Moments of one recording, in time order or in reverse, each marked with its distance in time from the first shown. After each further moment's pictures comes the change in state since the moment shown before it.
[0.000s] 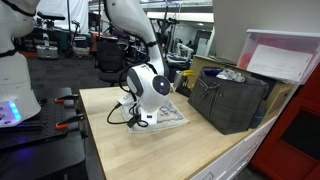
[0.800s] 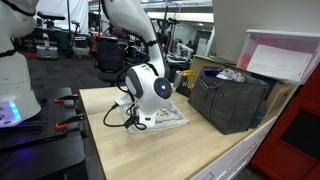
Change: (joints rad) arm -0.024 -0.014 -0.030 -0.005 -0.057 -0.095 0.000
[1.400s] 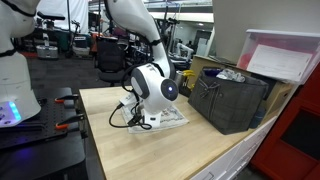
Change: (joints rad) arm -0.016 0.022 0.000 0.066 -0.009 -0.082 0.000
